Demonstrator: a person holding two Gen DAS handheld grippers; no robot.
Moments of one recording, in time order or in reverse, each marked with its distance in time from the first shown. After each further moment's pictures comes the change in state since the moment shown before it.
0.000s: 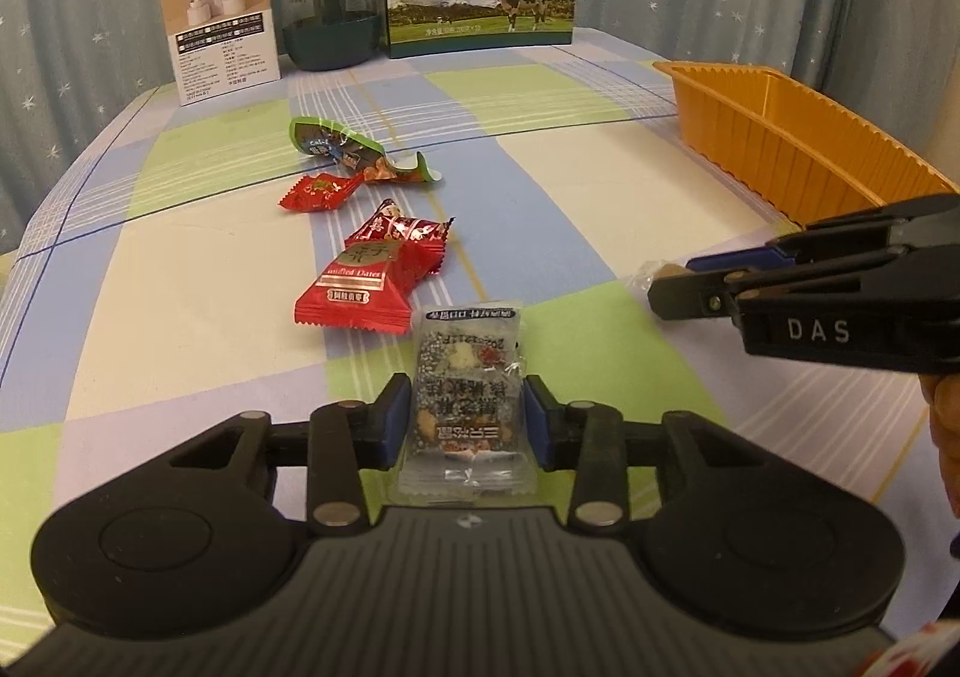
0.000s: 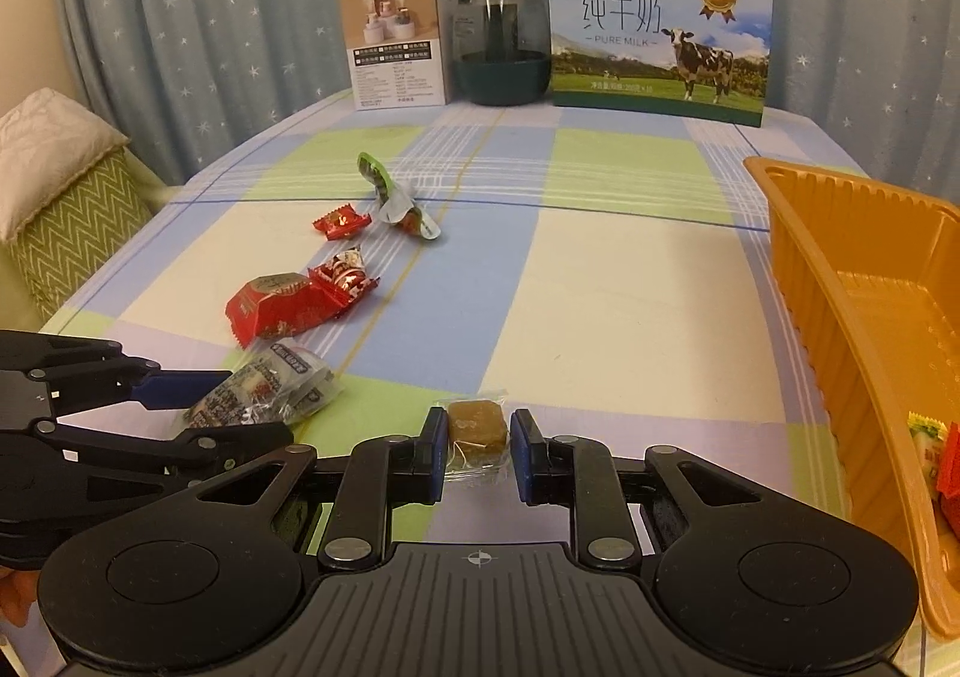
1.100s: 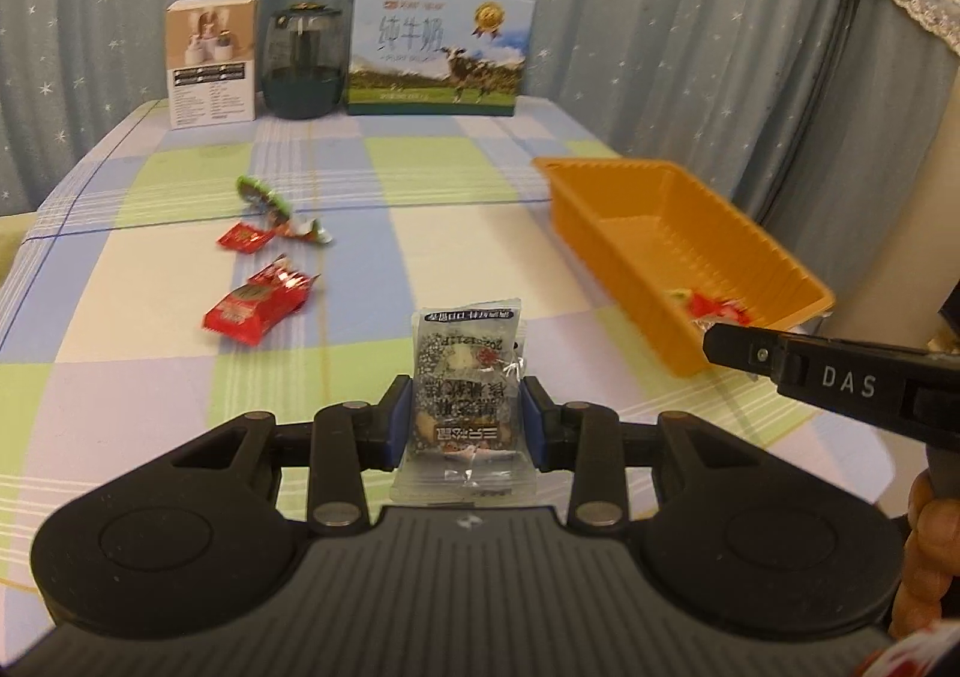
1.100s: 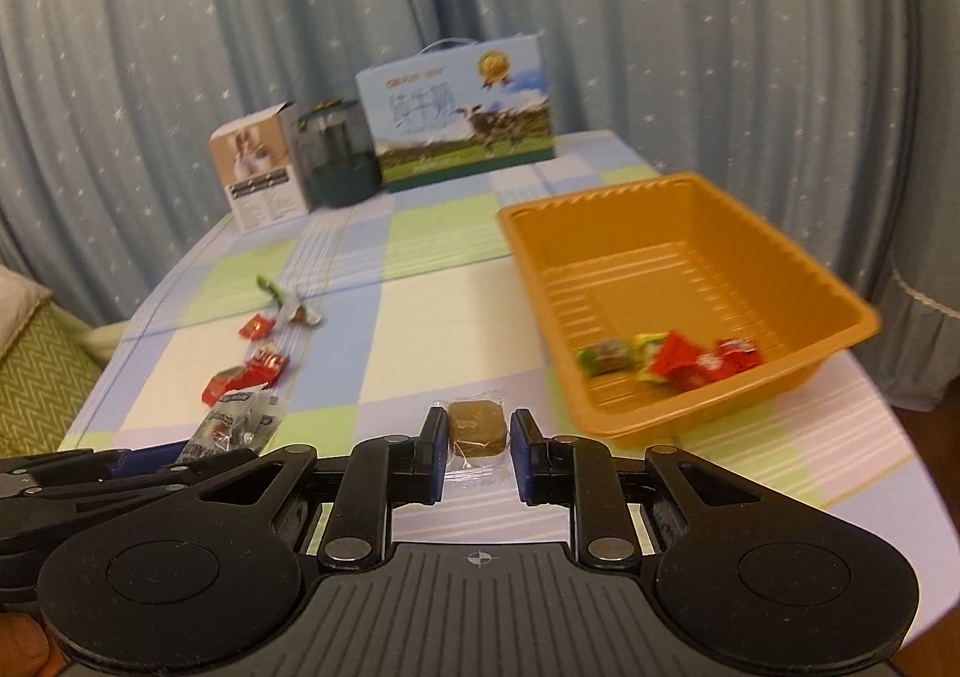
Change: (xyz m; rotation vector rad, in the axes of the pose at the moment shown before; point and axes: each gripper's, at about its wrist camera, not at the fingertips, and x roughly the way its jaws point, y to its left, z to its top) left arm -0.102 -0.090 0.027 -0.141 -0.072 -0.065; right arm -0.174 -0.039 -0.018 0.286 -0.139 -0.201
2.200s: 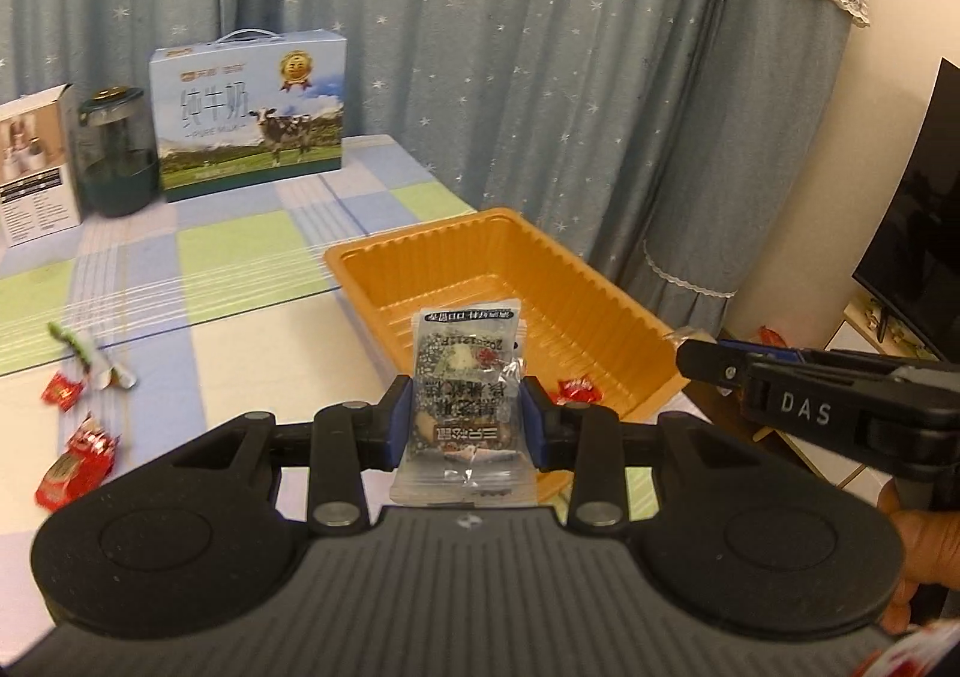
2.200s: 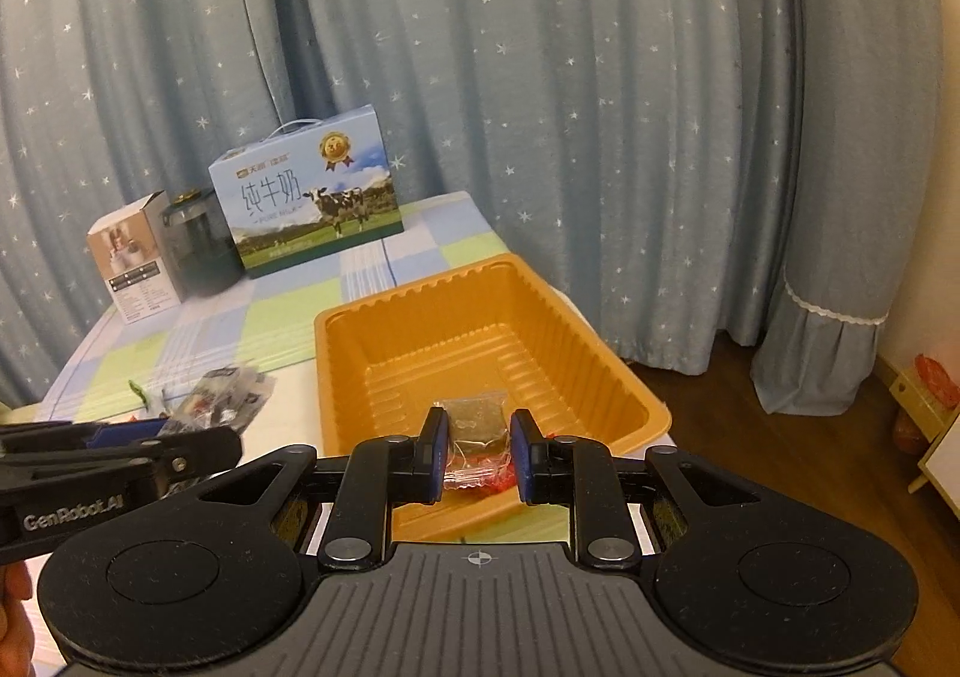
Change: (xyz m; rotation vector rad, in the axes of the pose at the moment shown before) left arm 0.045 -0.104 0.072 0.162 -0.006 -0.200; right arm -0.022 -0.090 0.055 0.079 -0.074 -0.165
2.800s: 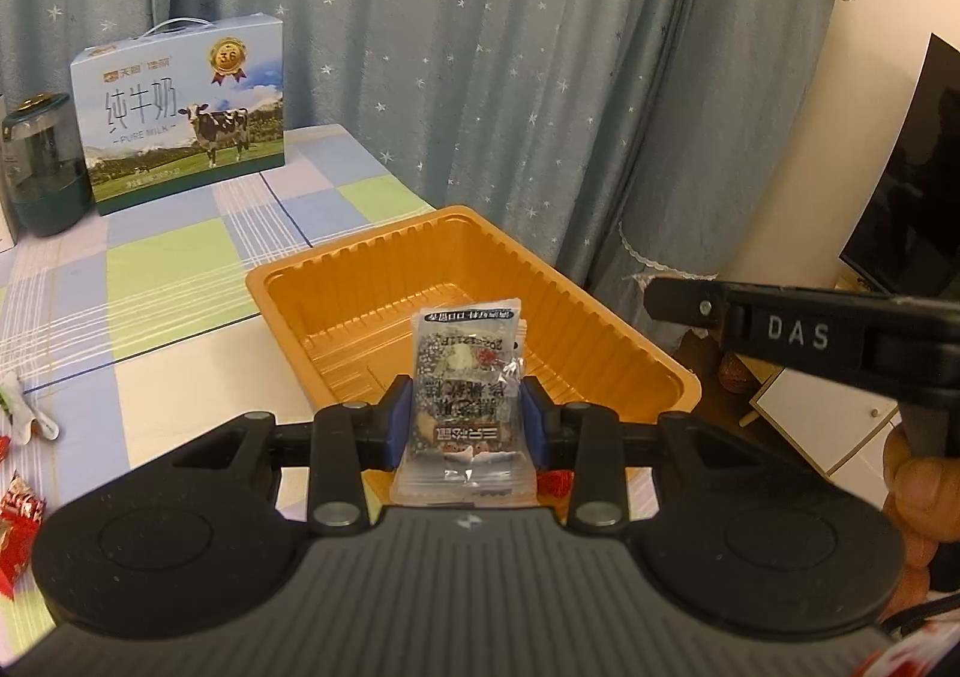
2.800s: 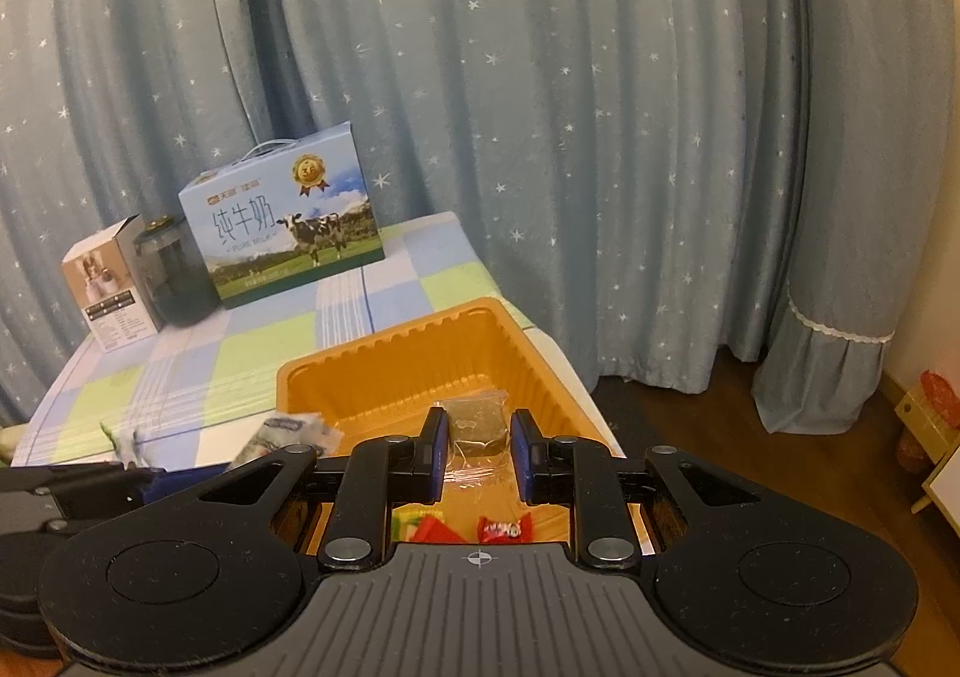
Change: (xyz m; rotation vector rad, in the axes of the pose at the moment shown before) left arm 0.067 -0.017 0.023 0.047 0.041 -0.050; right arm 0.045 -0.022 0.041 0.007 -0.004 -0.002
